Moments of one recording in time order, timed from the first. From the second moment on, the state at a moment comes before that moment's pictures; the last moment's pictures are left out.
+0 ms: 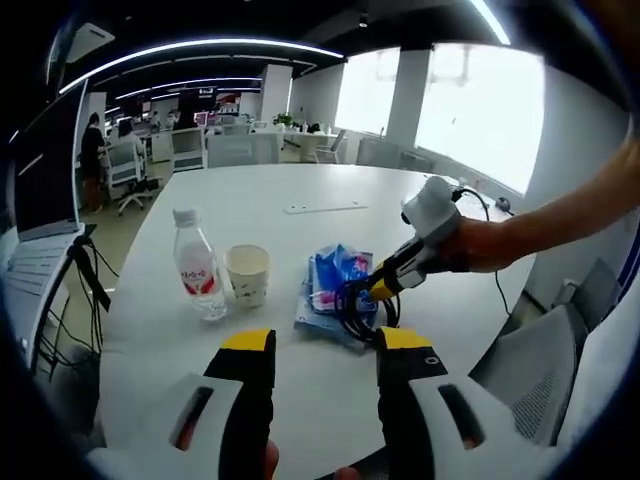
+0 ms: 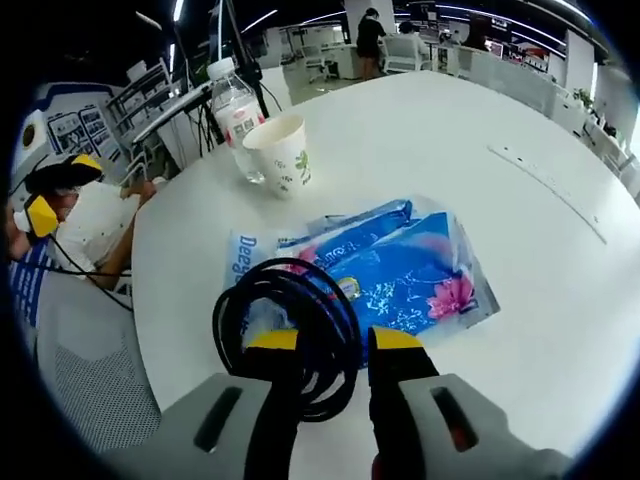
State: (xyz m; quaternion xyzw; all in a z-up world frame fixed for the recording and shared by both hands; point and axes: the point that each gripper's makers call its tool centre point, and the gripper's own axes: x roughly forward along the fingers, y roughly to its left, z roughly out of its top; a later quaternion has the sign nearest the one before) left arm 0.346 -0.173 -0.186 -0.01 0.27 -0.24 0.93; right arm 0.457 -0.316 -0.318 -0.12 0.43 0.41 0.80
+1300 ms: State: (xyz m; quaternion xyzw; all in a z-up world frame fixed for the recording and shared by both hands) left arm 0.354 -0.172 -0.188 -0.02 0.28 -0.22 0.93; right arm 0.434 -0.324 -0.285 -0.13 0.36 0.40 0.83
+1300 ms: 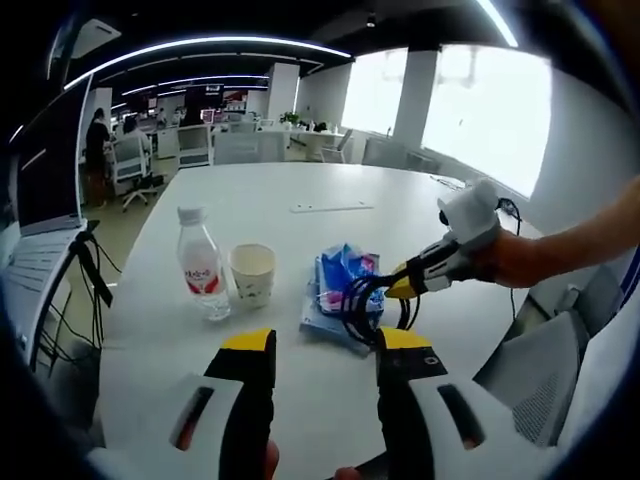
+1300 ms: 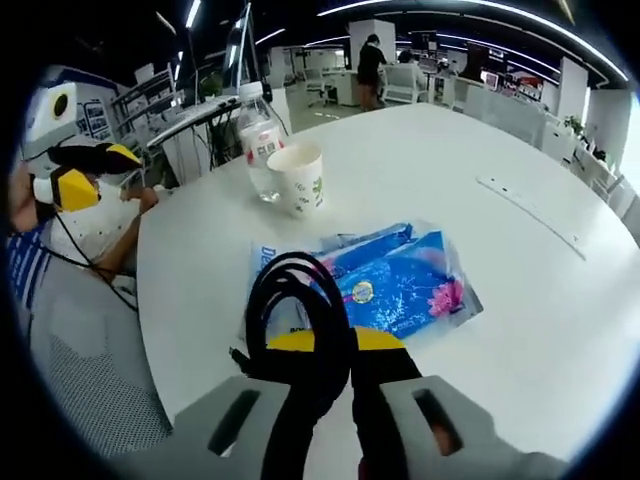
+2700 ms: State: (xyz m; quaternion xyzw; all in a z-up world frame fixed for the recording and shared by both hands) left arm 0.371 -0.193 -0.182 0.00 0.28 -0.25 0.93; right arm 0.407 -0.439 -0.276 -0.07 0.36 0.31 0.88
